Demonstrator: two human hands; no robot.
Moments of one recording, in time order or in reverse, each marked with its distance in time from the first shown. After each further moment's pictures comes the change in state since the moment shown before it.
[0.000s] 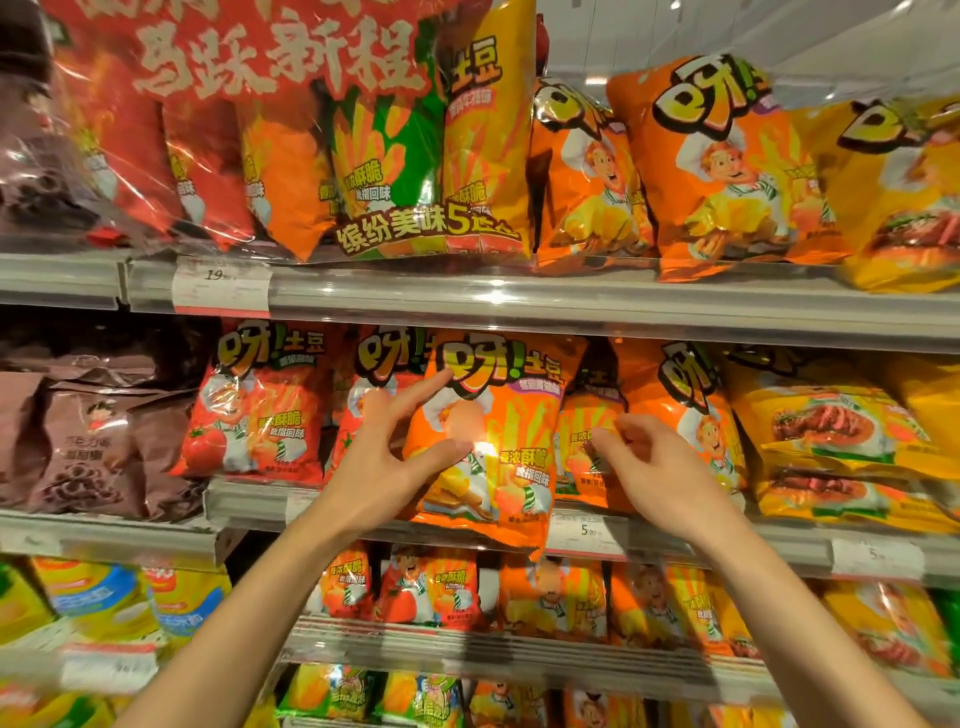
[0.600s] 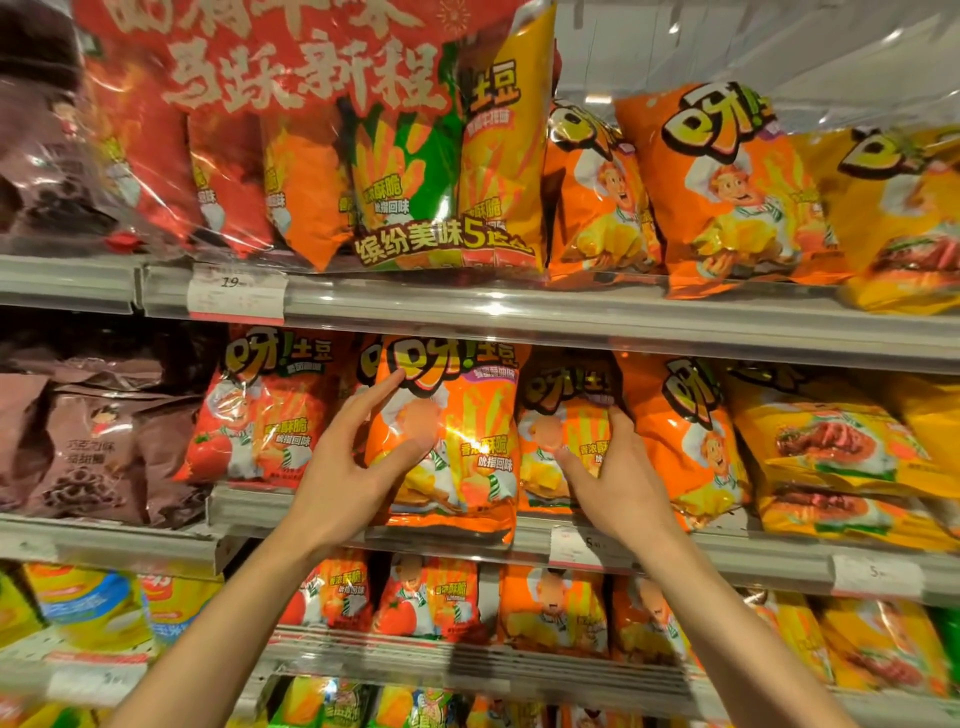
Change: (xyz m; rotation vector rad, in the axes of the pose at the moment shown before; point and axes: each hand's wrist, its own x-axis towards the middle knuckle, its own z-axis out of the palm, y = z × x) left_hand -0.012 -0.008 -0.023 0.040 0.192 -0.020; right_hand 0.018 -0.003 0.046 -0.157 0.103 -0.043
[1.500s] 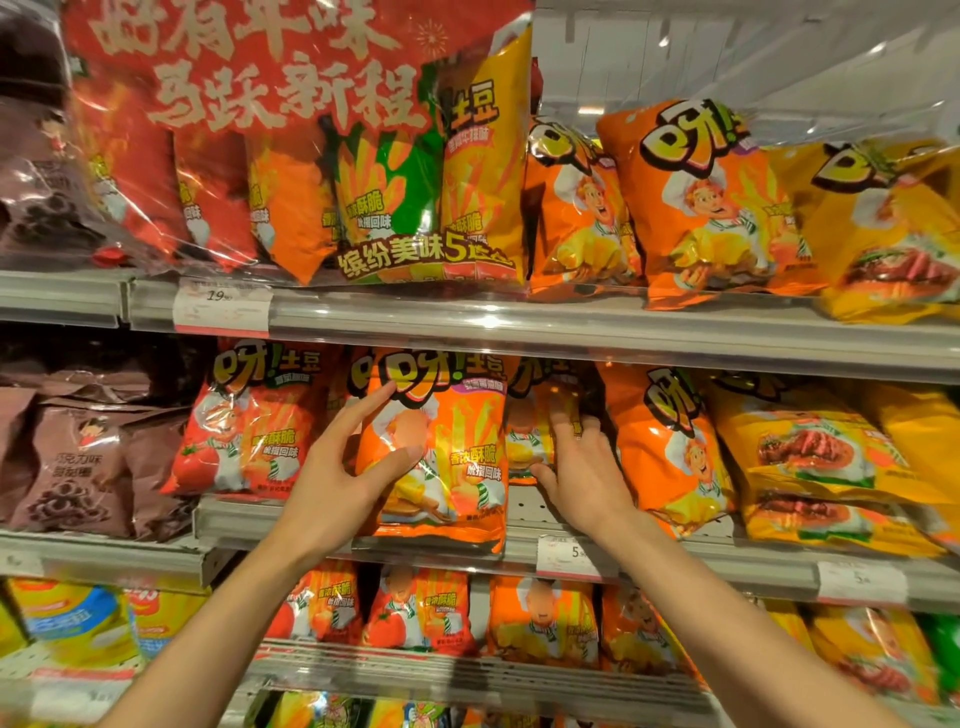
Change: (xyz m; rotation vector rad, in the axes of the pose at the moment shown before) left_hand 0.003 0.001 0.004 -0.001 -0.016 -0.026; right_hand 0.038 0.007 0.028 -0.298 -0.038 -0.205
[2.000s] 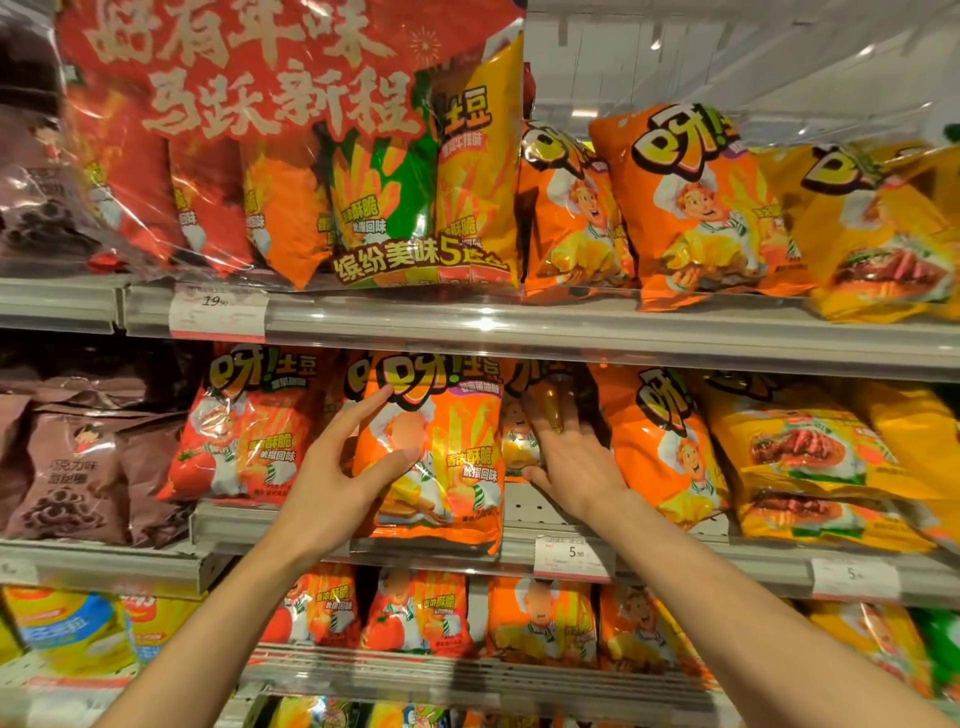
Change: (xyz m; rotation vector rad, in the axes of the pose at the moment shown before) left_hand 0.002 -0.002 -0.001 -0.005 -0.016 -0.005; right_hand 0.016 0.001 -0.001 -0.219 -0.077 -0.108
